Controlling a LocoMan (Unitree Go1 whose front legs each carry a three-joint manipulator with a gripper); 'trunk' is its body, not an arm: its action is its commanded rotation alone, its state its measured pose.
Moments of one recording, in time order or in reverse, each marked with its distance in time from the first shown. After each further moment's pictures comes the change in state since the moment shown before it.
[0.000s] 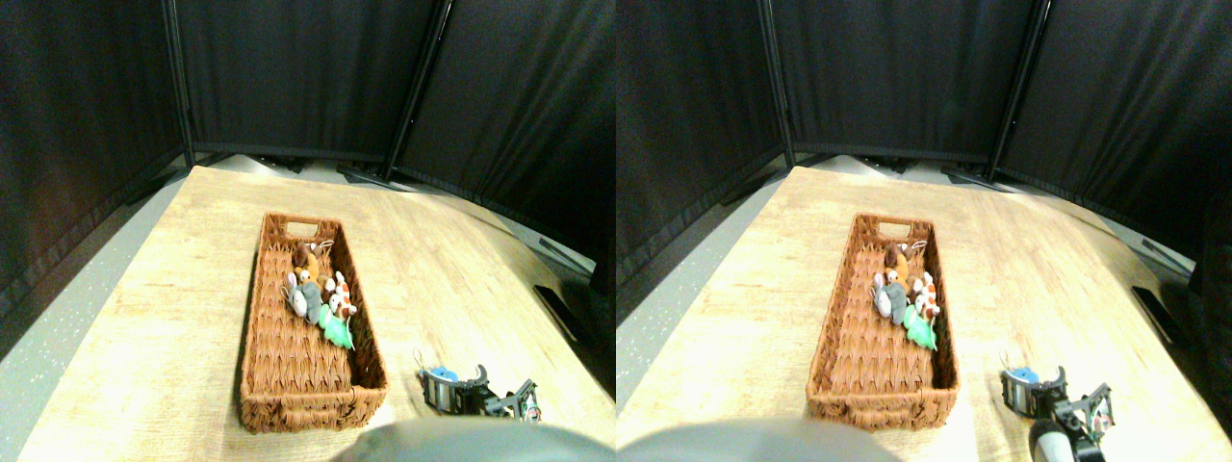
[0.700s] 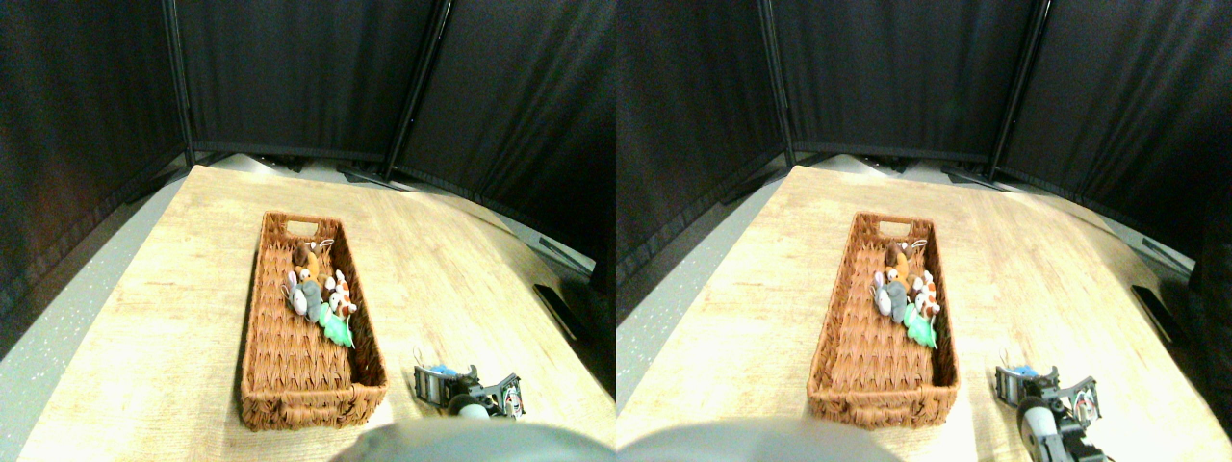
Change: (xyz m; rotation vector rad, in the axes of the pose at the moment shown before) right arm 0.019 -0.011 0.004 0.029 -0.059 -0.096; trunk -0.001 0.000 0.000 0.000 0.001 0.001
